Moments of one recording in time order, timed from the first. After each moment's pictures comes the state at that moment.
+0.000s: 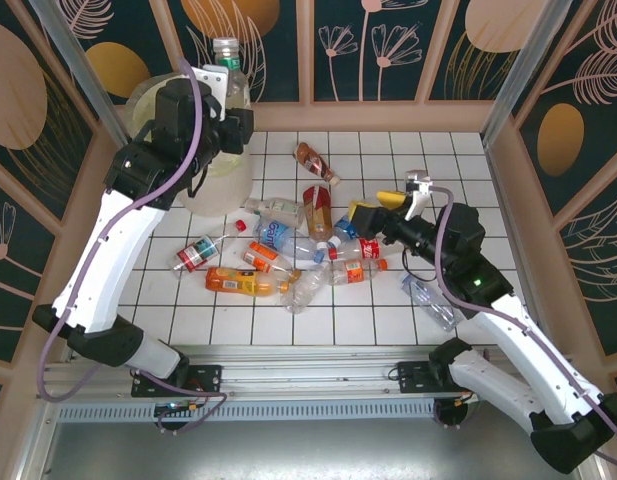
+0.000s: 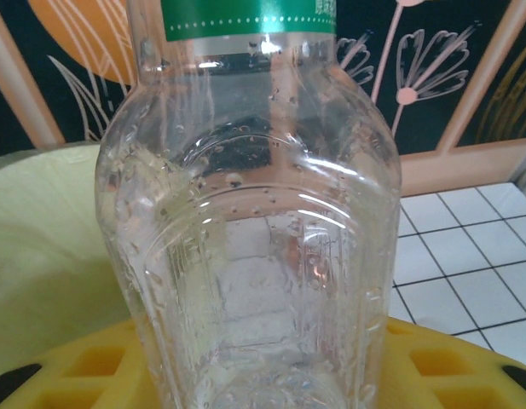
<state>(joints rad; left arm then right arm) -0.53 1.52 2.04 -0.90 -0.28 -0.17 0.55 0.79 0.84 -0.12 -0.25 0.47</state>
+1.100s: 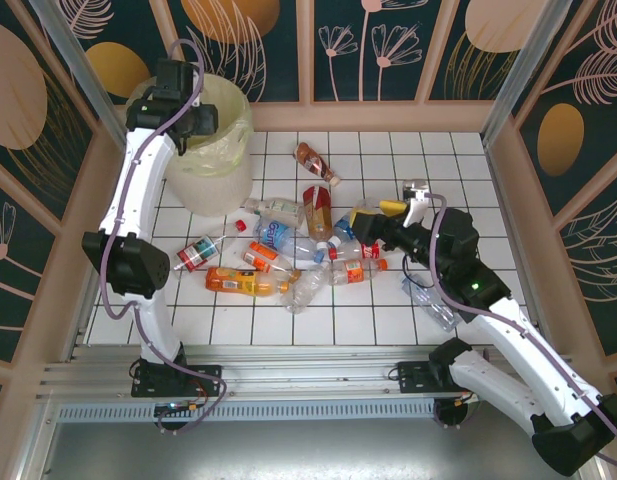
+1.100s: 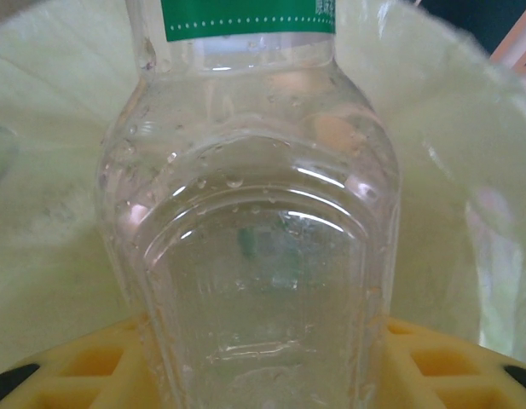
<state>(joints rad) -0.16 1.96 2.22 -1.01 -0.13 -0.12 0.56 0.77 0.79 -0.17 -0.20 0.45</state>
